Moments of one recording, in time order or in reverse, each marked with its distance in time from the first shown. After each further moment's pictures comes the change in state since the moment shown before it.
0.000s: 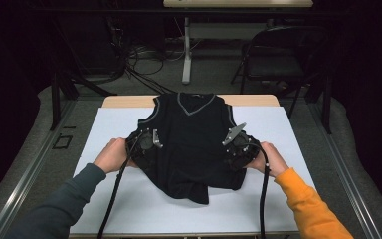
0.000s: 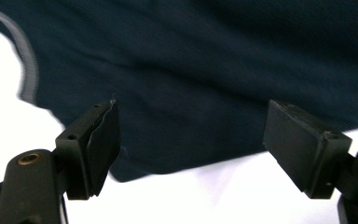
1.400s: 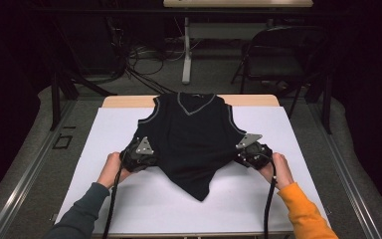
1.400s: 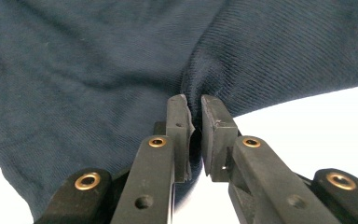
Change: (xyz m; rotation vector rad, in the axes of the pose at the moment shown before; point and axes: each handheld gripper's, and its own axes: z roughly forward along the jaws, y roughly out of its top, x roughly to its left) left arm -0.001 -0.035 0.036 -0.348 -0.063 -0.173; right arm -0.005 -0.042 0.009 -0.072 -0.251 0.136
